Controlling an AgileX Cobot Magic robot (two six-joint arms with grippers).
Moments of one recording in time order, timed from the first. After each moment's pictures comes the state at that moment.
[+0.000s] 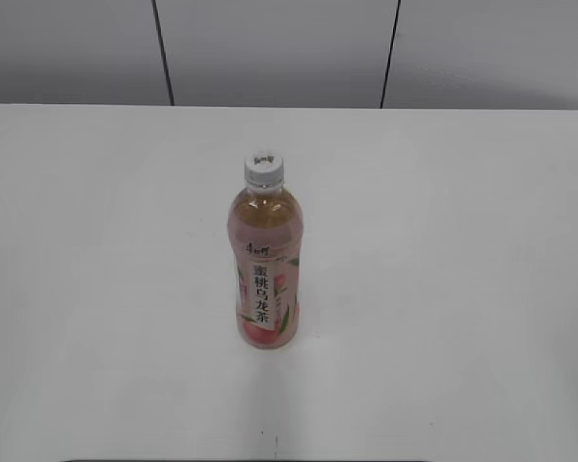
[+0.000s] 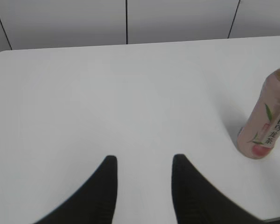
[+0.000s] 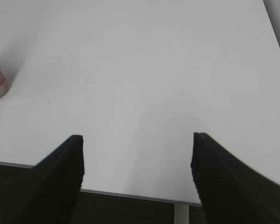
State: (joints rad) left arm -0.03 0.00 -0.56 -0.08 1.01 0.05; right arm 0.09 -0.01 -0.51 0.07 1.10 -0.17
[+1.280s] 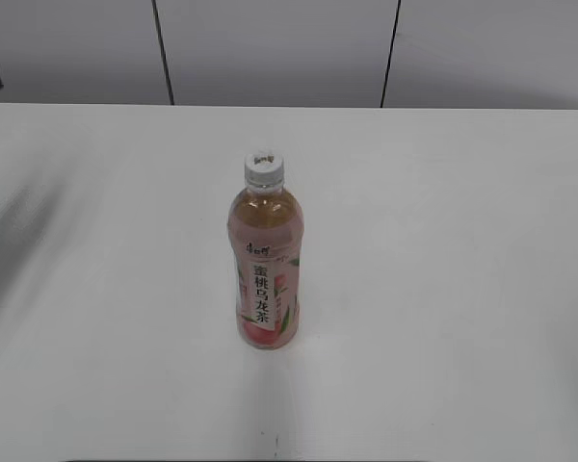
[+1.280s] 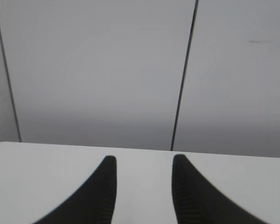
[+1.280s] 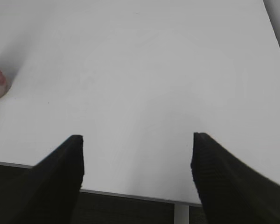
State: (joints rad) left arm -0.03 1.40 -0.57 -0.06 -0.64 -0.01; right arm 0.09 -0.01 -0.51 0.07 1.10 -0.17
